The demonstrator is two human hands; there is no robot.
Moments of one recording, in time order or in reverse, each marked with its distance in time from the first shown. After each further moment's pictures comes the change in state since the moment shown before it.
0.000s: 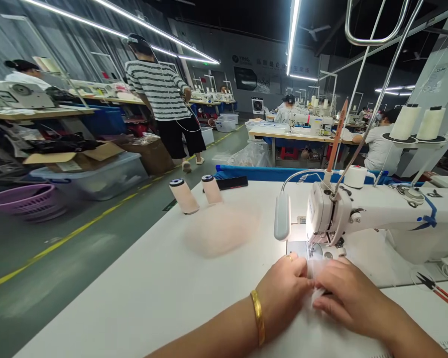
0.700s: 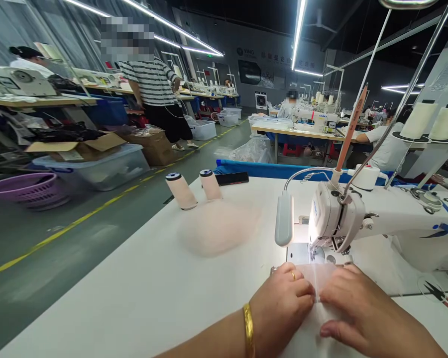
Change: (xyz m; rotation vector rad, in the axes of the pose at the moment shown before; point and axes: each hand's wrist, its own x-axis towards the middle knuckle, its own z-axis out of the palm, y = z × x) left_hand -0.009 0.002 0.004 -0.062 0.070 0.188; right_hand -0.002 -0.009 -0.018 -0.030 -0.178 0.052
